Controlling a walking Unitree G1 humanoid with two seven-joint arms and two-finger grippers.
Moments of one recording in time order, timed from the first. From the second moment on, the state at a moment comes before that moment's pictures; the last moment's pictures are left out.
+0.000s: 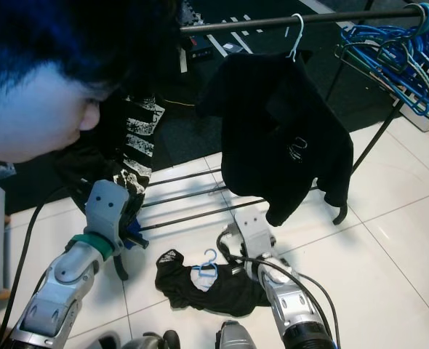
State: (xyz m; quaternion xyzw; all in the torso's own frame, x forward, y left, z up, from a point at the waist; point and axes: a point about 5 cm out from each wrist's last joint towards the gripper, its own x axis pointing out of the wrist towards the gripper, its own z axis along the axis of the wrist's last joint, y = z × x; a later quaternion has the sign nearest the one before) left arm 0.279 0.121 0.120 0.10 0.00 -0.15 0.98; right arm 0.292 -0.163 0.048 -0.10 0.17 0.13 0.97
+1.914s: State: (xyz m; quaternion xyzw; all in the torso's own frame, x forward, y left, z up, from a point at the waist) left arm 0.295 0.094 0.126 0.08 -0.03 -0.17 0.98; right arm 0.289 -0.190 0.111 -0.17 0.03 -0.02 0.98
